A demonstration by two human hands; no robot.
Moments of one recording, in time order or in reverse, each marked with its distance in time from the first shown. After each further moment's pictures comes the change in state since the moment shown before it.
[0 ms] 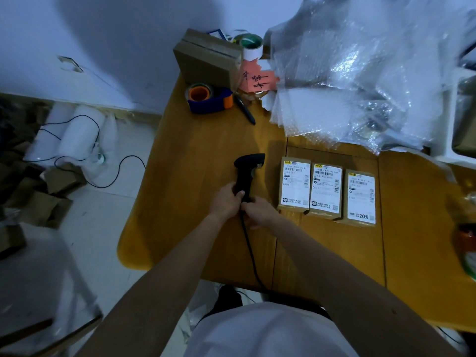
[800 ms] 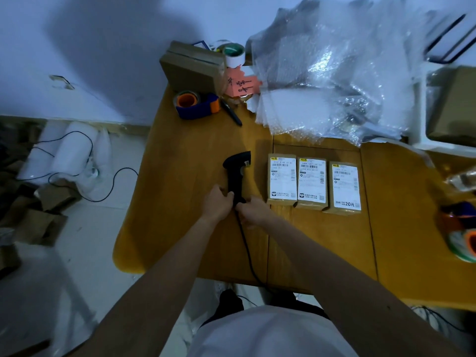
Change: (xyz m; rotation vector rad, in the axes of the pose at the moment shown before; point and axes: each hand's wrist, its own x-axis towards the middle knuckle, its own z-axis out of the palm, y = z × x) left_hand -0.020 -0.003 0.002 -0.081 0.033 -0.071; right_hand -0.022 0.017 -0.002 0.005 0.104 -0.072
